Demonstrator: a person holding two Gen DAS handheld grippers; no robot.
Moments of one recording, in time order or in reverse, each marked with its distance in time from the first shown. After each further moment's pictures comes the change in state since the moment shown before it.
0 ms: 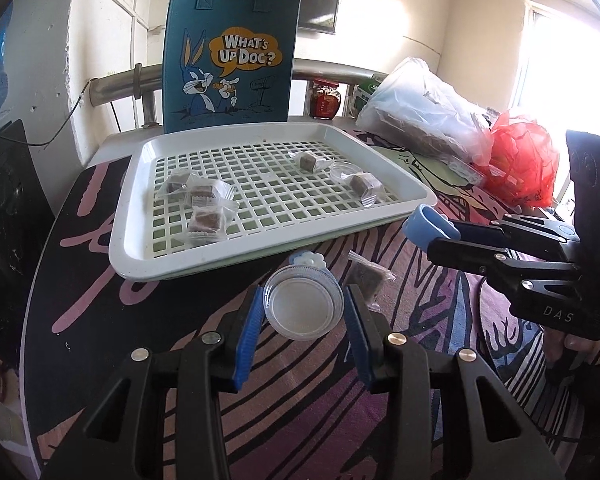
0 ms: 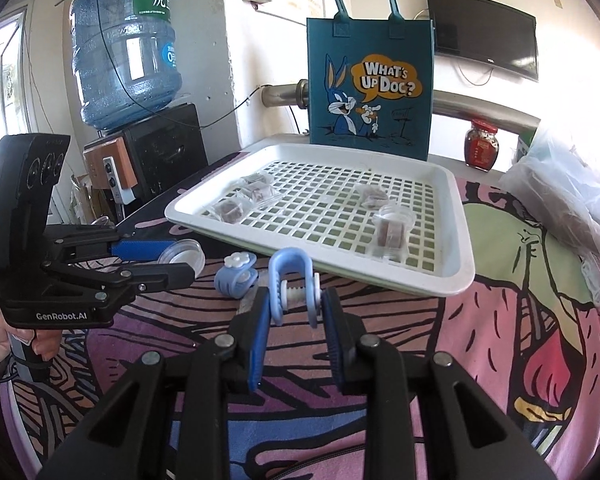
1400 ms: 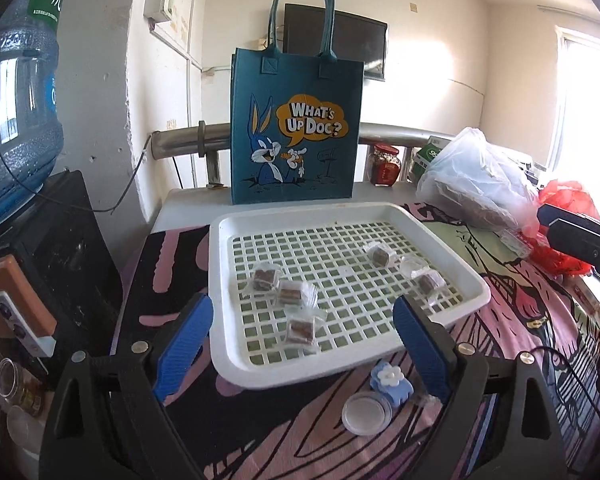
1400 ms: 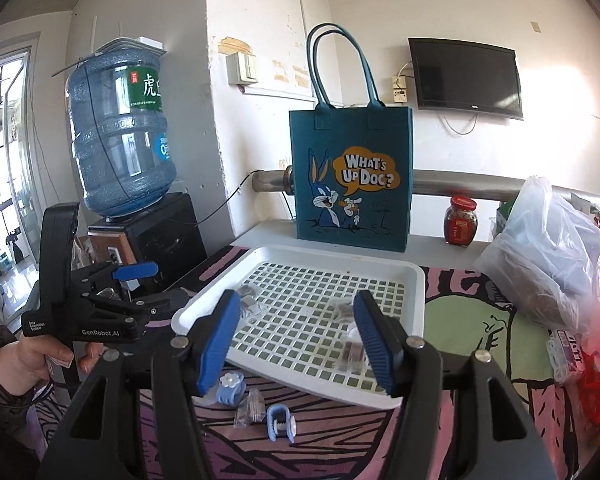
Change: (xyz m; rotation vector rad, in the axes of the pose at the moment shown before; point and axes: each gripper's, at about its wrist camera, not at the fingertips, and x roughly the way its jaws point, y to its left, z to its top) left arm -0.032 0.037 0.057 -0.048 -0.141 0.172; right arm -0.055 -0.012 0.068 0.016 -0.169 0.006
